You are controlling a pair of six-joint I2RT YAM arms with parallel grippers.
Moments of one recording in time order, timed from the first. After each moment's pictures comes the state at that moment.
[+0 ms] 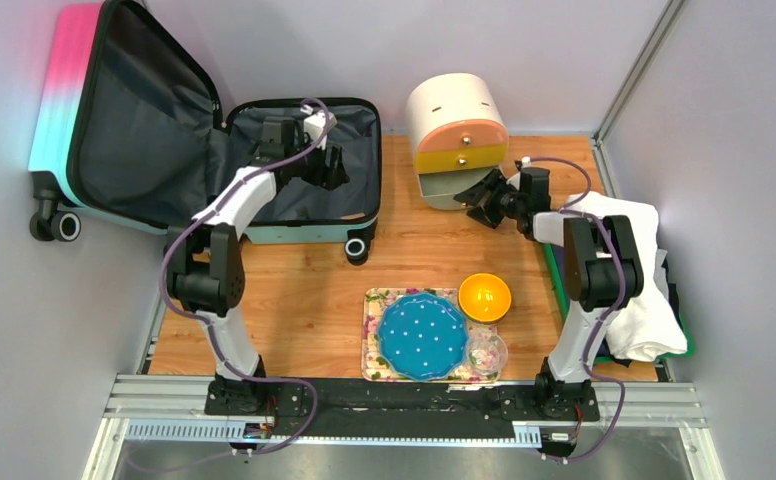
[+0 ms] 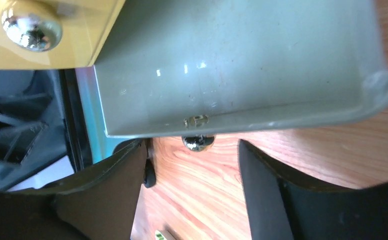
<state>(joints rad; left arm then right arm) -0.16 1.82 1.43 -0.23 0.52 0.11 0.06 1.92 1.03 0.35 -0.58 0.90</state>
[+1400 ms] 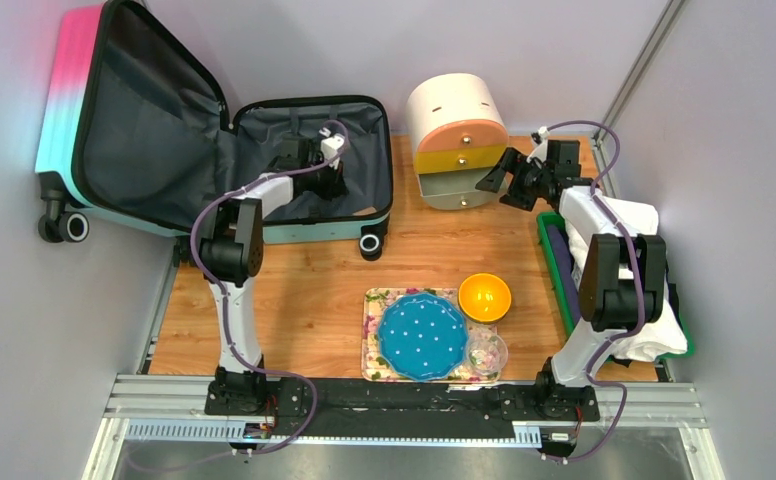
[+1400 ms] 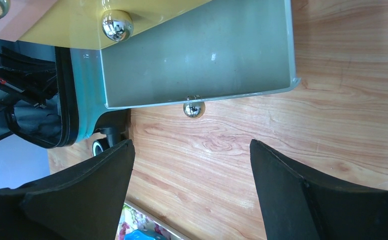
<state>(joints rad) -0.16 2.13 1.53 -0.17 0.59 0.30 -0.02 1.75 1.27 -0.24 -0.54 0.46</state>
